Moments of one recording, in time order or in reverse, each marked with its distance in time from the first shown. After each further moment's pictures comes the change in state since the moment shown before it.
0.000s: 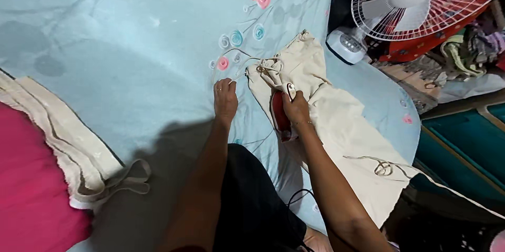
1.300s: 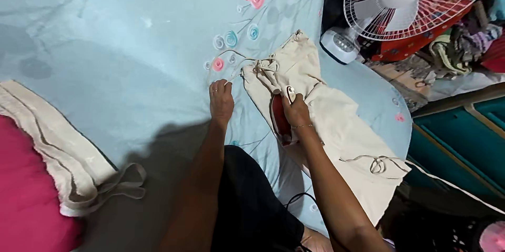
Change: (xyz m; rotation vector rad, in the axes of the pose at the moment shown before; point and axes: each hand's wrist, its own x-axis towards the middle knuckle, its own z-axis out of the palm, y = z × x) left_hand 0.001 0.002 0.000 -0.001 0.015 0.008; right_hand -0.006 0.004 -0.010 -0.091 -0.012 0.043
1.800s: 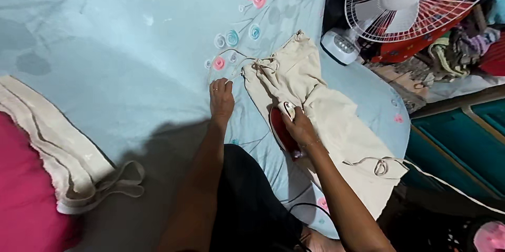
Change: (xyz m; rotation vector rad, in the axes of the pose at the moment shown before) left_hand -0.002 -0.002 0.001 -0.004 -0.009 -0.007; right_hand -0.029 0.034 -0.005 -0.078 -0.148 -0.172
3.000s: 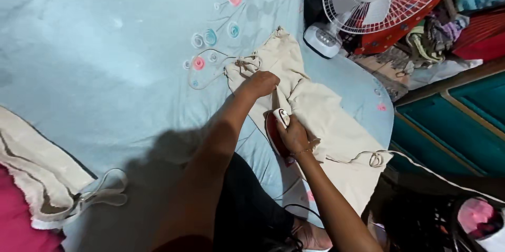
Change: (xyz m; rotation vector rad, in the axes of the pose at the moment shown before) left_hand 0.104 0.156 -0.012 -0.166 -0.924 0.511; right_hand -0.034 0.021 0.002 0.011 0.119 0.100
